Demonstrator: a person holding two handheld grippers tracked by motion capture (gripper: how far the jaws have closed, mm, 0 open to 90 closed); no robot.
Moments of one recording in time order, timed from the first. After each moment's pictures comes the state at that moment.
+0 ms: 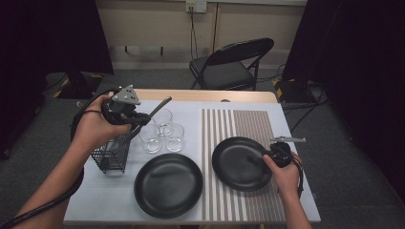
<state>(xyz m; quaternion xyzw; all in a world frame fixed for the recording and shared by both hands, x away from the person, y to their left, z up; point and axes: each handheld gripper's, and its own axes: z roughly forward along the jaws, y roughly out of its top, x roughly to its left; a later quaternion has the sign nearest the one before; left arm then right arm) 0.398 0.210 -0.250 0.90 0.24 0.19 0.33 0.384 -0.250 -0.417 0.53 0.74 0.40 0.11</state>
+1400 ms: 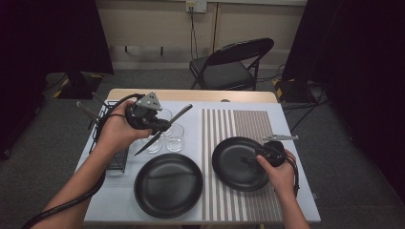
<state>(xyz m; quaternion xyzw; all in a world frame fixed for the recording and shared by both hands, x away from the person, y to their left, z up) 0.404 0.166 -0.272 0.90 0.21 0.15 0.35 0.383 -0.229 -0.407 0.50 0.77 0.39 0.10</state>
